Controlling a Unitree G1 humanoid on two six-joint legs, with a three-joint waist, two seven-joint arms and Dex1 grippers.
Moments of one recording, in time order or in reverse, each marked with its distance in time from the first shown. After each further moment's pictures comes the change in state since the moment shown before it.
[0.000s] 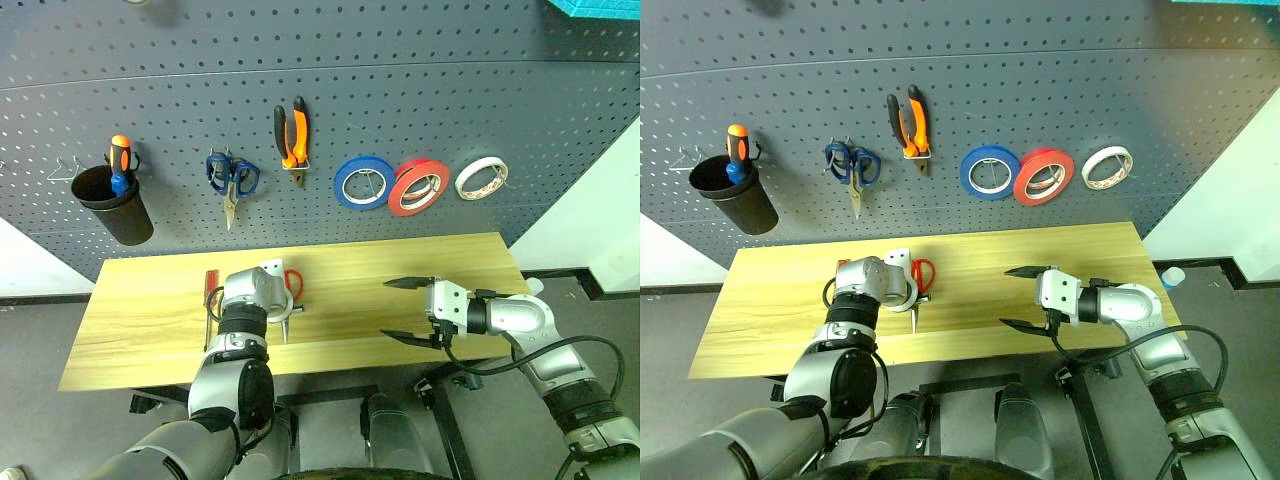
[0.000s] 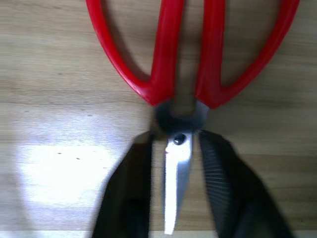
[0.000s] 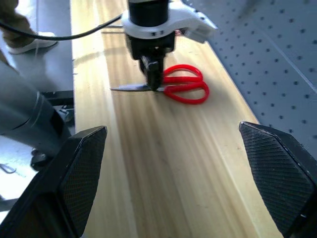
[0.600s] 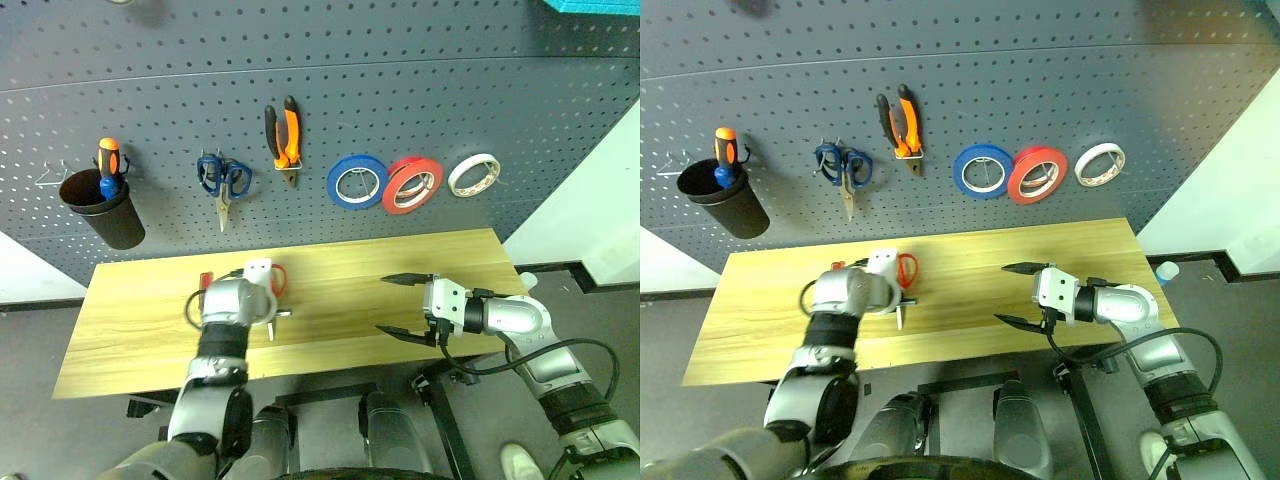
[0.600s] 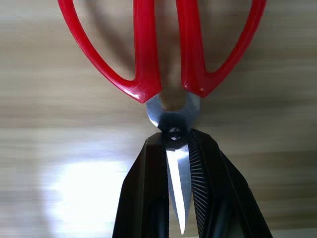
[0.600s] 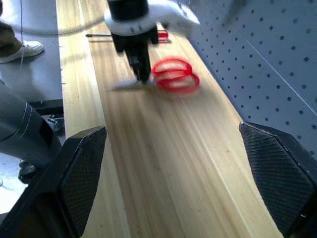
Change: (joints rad) left arm 0.342 0.257 -0.294 -0.585 -0.014 0.074 -0.251; right arm 0.018 0.024 -0.013 -0.064 0.005 0.018 -0.029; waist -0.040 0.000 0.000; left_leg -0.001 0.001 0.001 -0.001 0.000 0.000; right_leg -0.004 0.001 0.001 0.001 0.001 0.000
